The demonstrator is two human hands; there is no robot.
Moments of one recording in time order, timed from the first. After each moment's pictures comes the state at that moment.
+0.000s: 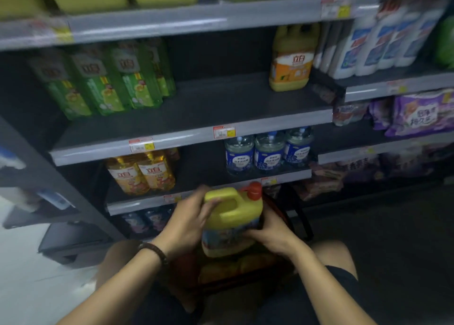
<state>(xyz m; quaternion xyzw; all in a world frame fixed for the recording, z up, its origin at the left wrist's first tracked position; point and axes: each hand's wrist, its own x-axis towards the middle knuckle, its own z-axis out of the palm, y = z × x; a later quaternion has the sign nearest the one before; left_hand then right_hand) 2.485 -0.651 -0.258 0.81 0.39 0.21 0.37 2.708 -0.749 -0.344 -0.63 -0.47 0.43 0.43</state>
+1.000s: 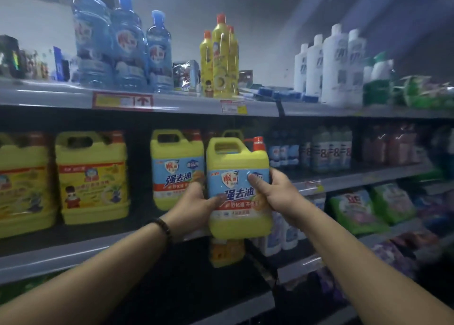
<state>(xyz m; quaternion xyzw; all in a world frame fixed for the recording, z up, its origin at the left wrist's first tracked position) 2.755 -0.520 0.093 0.74 0.21 0.32 0.55 2.952 -0.634 0.098 -0.58 -0.47 0.21 0.63</state>
